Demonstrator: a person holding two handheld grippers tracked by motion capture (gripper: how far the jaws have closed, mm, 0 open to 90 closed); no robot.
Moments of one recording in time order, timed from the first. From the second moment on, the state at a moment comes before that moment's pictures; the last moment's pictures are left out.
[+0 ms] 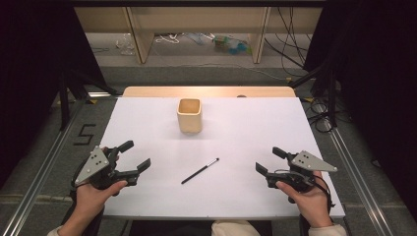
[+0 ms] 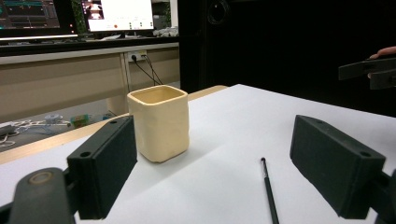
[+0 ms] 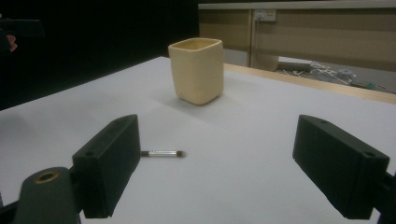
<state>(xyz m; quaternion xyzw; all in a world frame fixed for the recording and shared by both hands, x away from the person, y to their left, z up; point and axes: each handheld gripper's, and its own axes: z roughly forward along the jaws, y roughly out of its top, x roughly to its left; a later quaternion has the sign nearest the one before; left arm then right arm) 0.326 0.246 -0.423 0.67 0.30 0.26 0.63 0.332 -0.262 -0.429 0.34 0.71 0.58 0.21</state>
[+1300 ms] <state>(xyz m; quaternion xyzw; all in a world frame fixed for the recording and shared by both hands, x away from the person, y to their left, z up) 0.365 0.187 -0.416 0.69 0.26 0.23 0.64 0.331 -0.262 -0.428 0.35 0.71 0.57 0.21</state>
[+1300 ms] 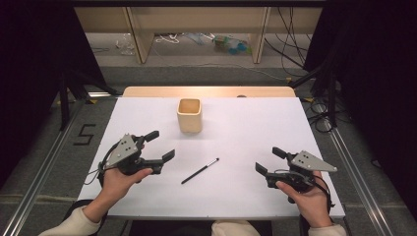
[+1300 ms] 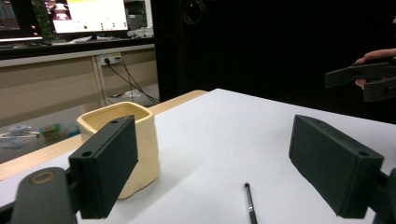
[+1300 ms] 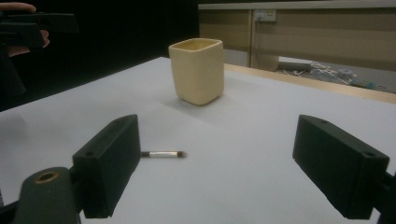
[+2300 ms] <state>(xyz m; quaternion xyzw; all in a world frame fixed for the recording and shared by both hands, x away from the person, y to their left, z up) 0.388 0.143 -0.416 0.72 0.22 0.20 0.63 0.332 -0.262 -0.429 0.35 0.71 0.58 0.21</state>
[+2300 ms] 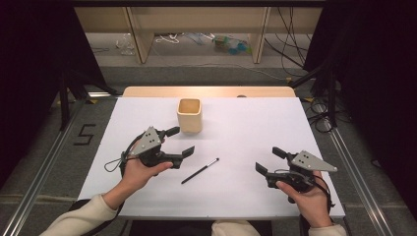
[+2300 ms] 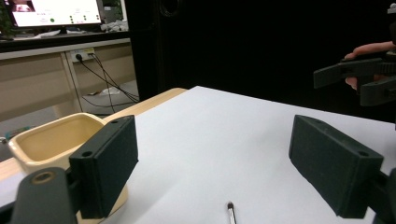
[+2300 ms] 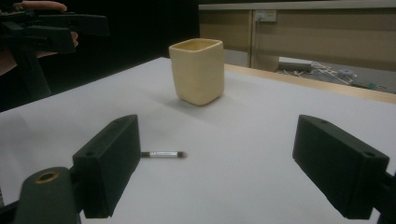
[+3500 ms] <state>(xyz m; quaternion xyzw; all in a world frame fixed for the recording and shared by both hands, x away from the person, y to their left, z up) 0.403 0.108 -0.414 0.74 0.20 0.18 0.62 0.332 -0.262 -0.429 0.35 0.71 0.58 0.21</state>
